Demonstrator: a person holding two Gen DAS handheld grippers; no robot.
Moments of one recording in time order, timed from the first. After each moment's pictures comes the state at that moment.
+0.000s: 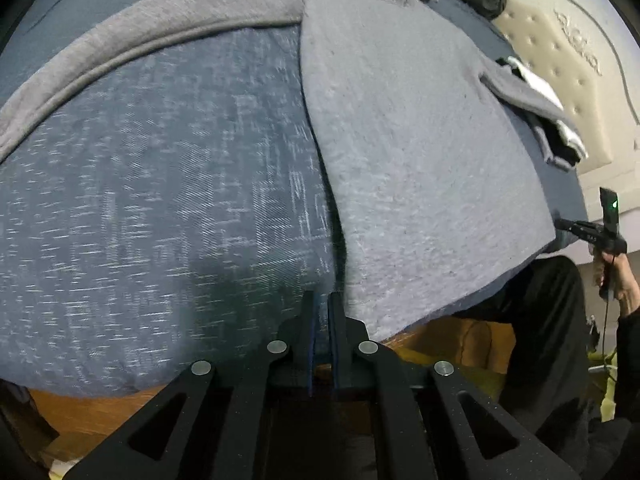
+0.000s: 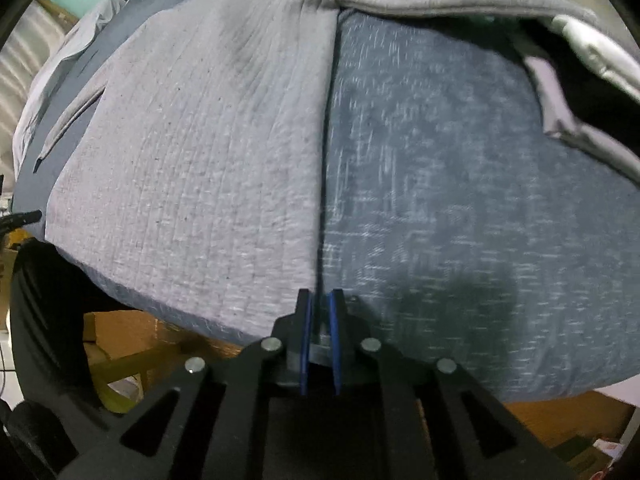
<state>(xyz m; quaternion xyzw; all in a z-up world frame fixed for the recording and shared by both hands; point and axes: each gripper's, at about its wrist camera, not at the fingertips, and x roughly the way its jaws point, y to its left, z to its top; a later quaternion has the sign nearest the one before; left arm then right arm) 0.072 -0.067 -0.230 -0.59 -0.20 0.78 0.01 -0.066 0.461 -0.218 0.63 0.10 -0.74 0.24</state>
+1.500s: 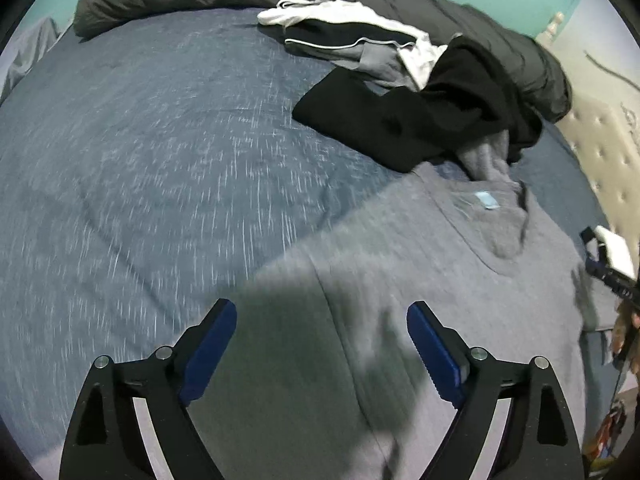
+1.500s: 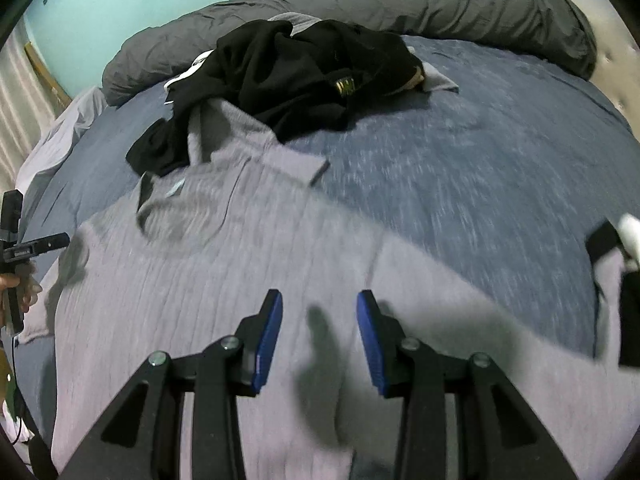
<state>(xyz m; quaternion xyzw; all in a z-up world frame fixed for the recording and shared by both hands) -0.361 -0.166 -0.232 -0.52 -0.13 0.85 0.00 -0.441 0.292 -0.195 0.50 0.05 -0.83 0.25</state>
